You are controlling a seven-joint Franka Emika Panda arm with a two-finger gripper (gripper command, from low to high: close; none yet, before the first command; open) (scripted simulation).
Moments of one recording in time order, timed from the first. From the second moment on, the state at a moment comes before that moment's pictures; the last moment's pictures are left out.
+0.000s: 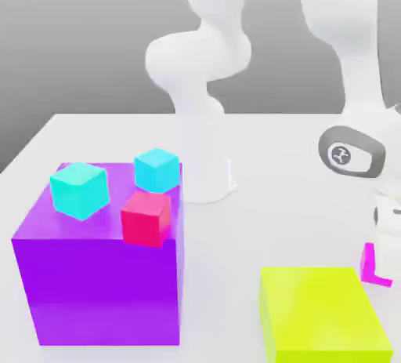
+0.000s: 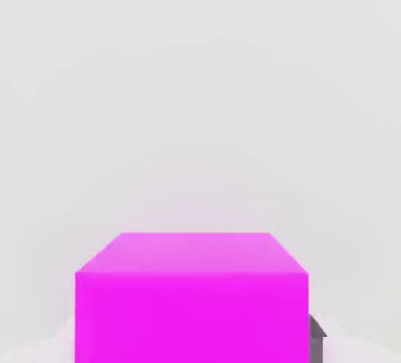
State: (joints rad) arm 0.65 0.39 0.12 -2.52 -0.20 2.91 0.50
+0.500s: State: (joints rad) arm 0.29 -0.06 0.05 -2.44 -0.02 2.40 -0.06
